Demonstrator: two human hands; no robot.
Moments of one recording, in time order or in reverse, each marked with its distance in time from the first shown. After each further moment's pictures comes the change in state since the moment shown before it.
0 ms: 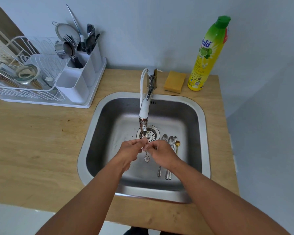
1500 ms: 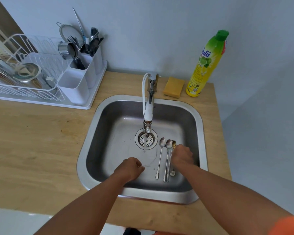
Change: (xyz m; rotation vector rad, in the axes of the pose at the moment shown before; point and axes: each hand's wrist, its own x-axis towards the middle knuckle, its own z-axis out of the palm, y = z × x) left_hand 0.010 -0.058 -0.012 0.874 -0.091 0.101; right_hand 0.006 0.040 -0.036 -0.730 0.369 0.385
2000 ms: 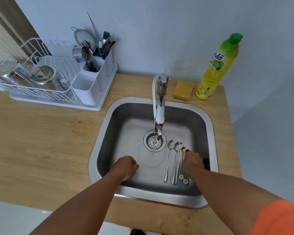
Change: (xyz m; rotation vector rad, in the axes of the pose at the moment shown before) left_hand 0.001 -0.035 -0.035 0.044 0.093 -0.032; right_hand 0.006 0.006 0.011 -0.160 -0.045 0.036
